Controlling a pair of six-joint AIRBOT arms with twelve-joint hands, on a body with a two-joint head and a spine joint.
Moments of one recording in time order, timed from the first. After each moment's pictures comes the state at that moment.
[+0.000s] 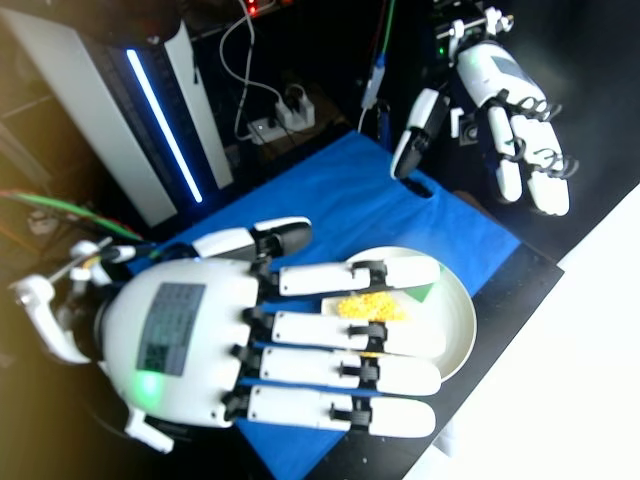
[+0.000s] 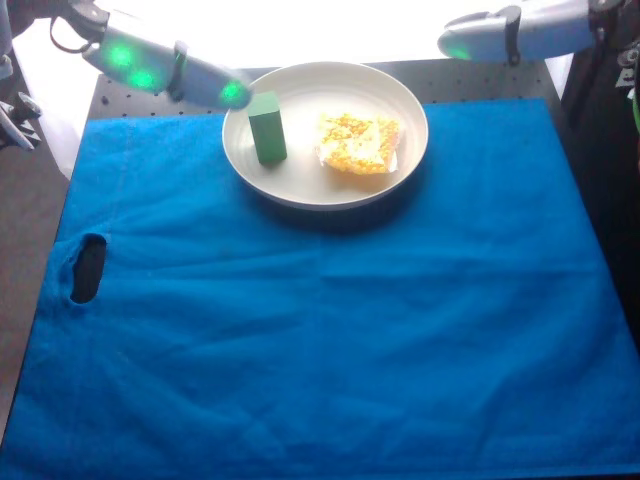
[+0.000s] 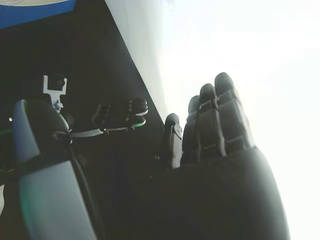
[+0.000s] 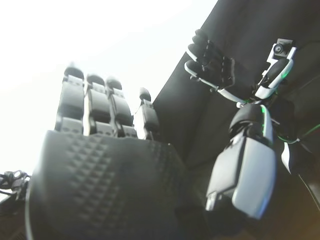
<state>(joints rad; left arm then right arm) 0.42 -1.03 1.36 0.22 -0.46 0.69 -0.53 -1.23 1.61 -0.23 0.81 -0.43</state>
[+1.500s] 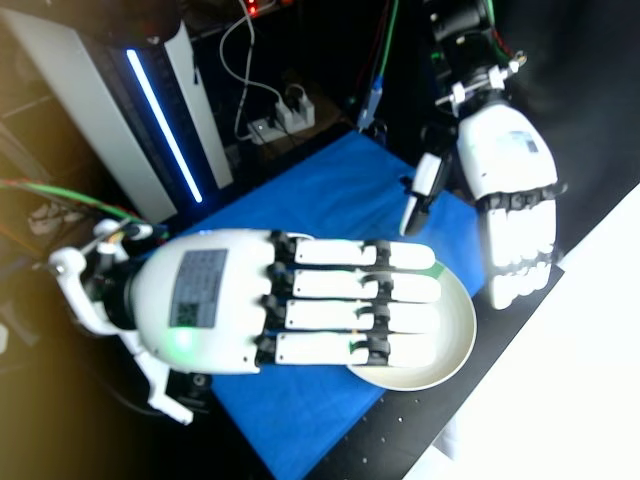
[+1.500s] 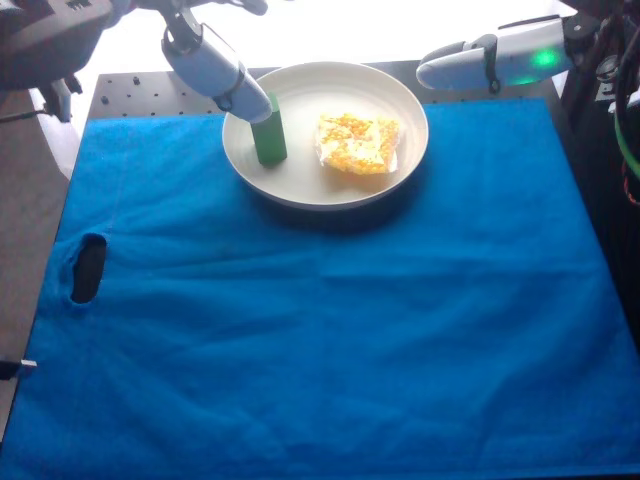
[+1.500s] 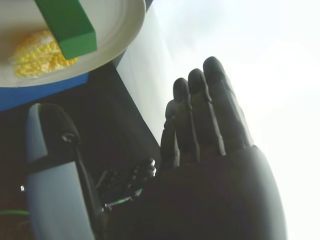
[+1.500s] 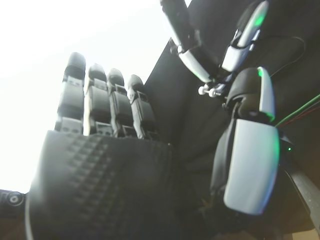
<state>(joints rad) 0.28 -1.29 1.57 0.47 -0.06 0.69 -0.53 -1.23 1.57 -0.28 0.82 -0.43</state>
